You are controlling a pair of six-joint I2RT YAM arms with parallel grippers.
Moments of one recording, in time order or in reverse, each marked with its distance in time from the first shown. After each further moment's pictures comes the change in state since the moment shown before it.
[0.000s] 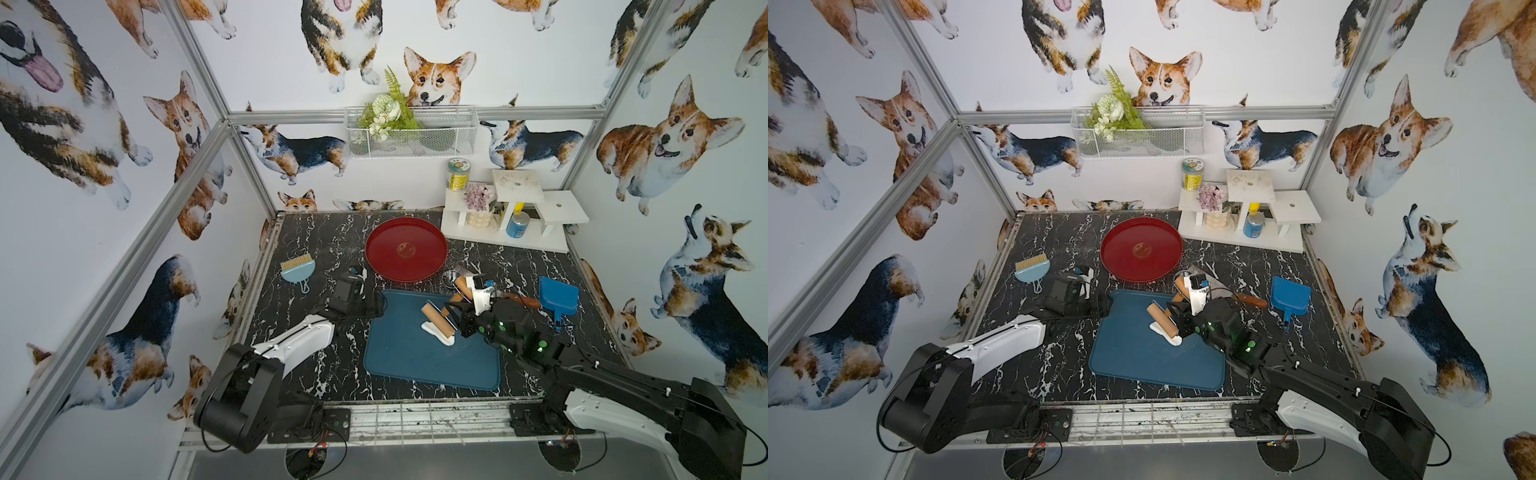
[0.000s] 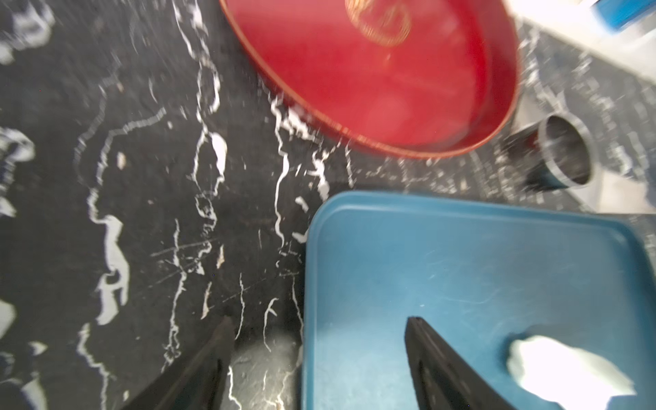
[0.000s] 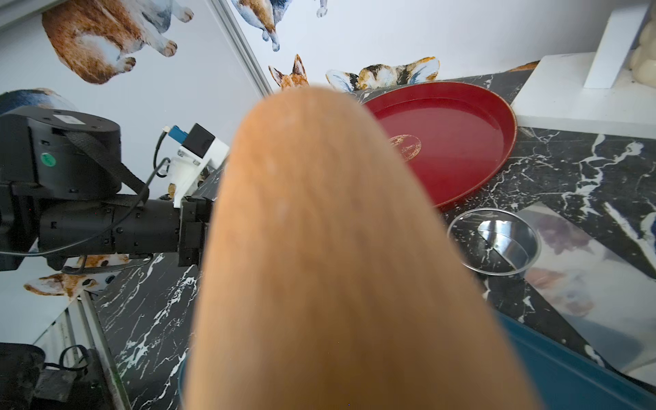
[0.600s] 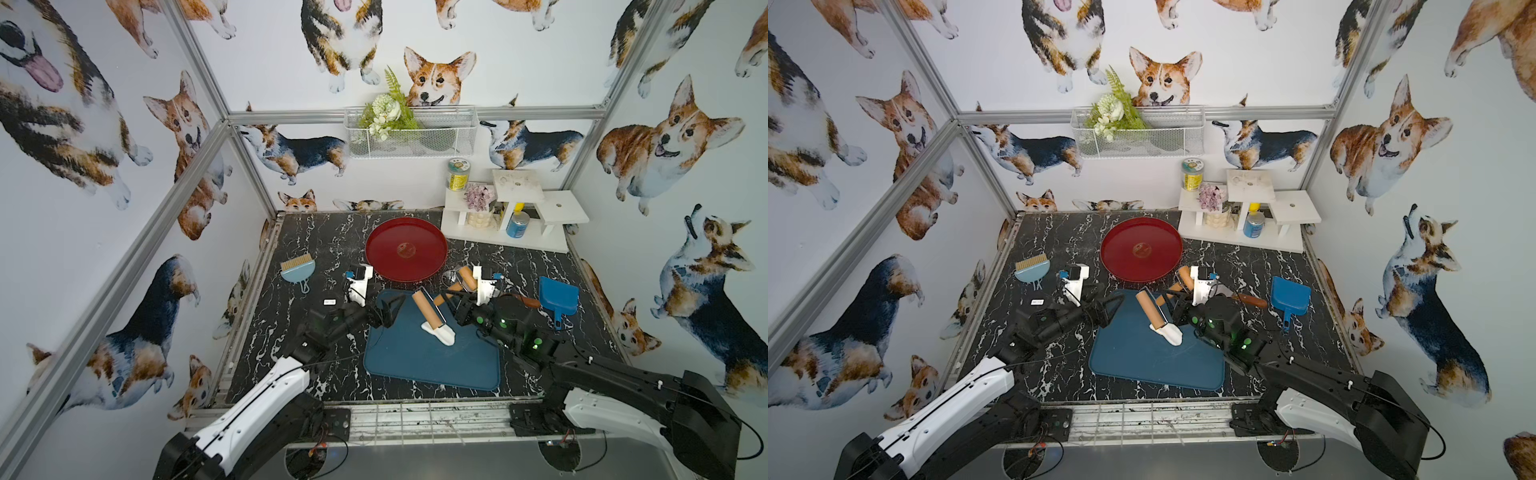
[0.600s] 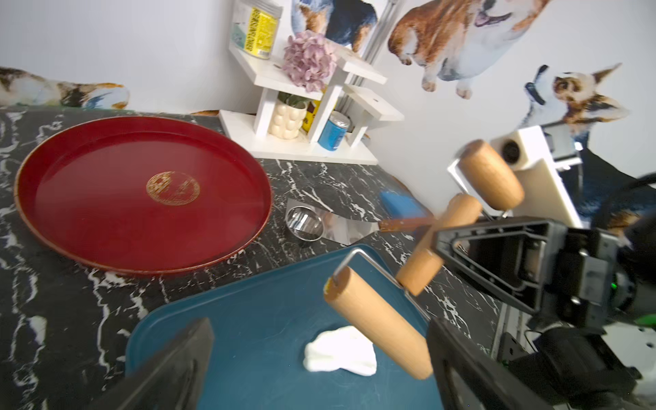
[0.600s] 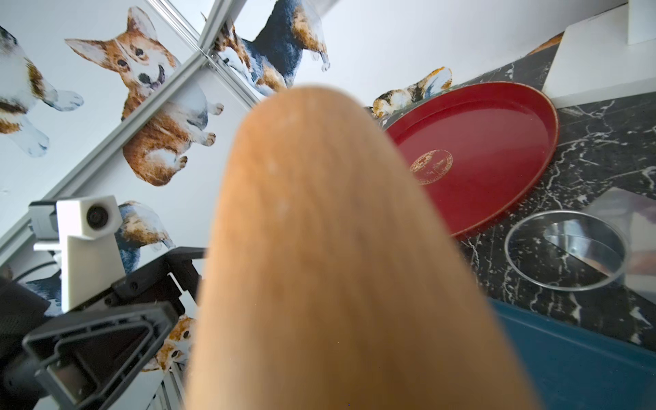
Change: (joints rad) left arm -0.130 -0.447 -0.137 0.244 0.244 0.019; right arm 0.000 0.061 0.015 0.204 0.014 0.266
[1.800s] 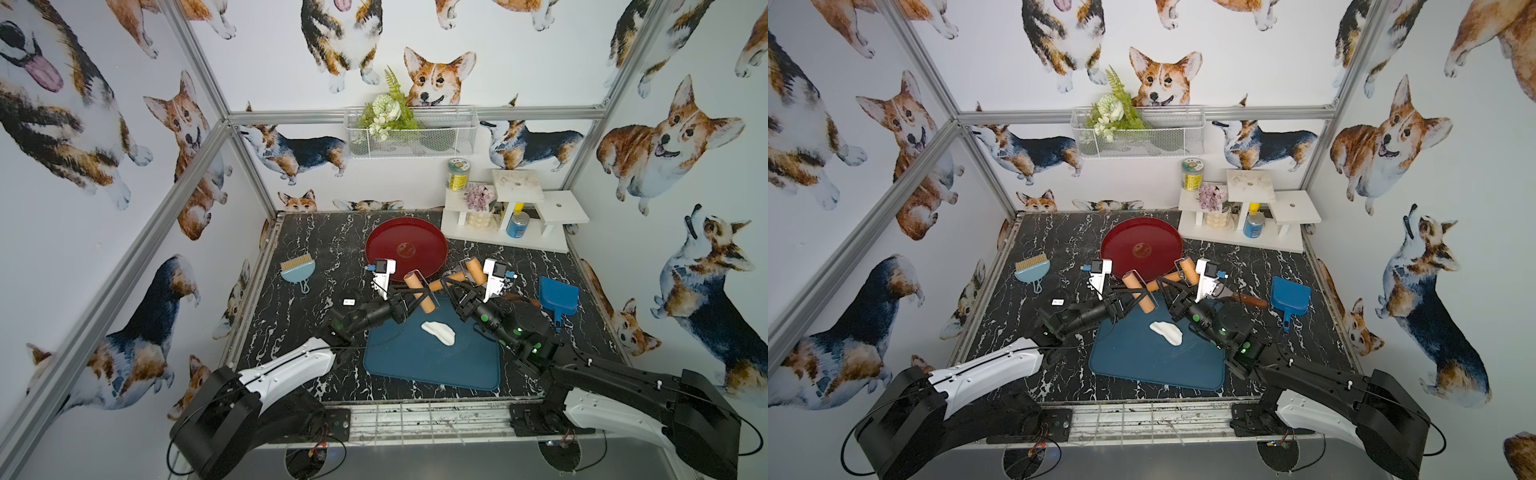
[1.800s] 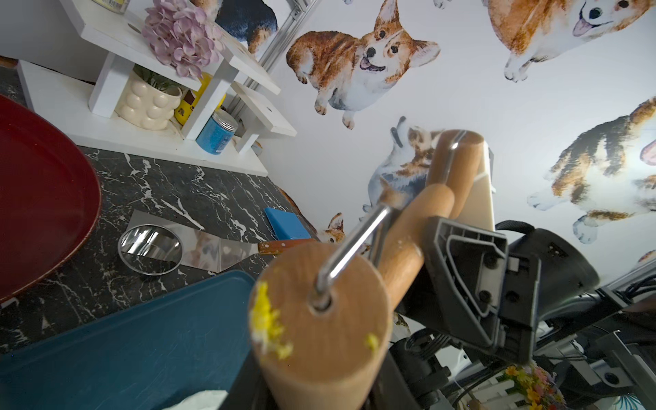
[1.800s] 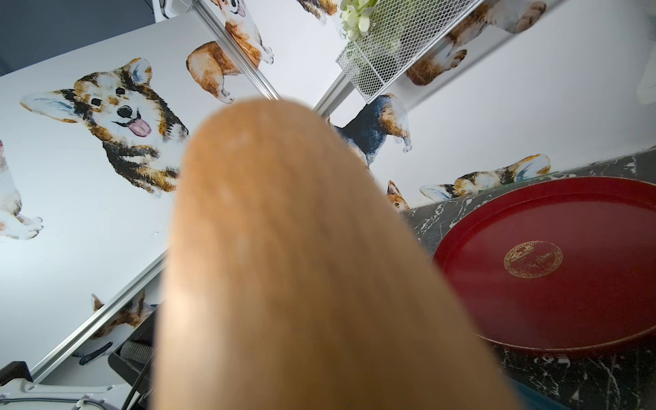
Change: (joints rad) left arm -0.129 0.325 0.012 0.548 0.169 -0.383; right arm 0.042 -0.021 -0.030 0.343 -0.006 -0.032
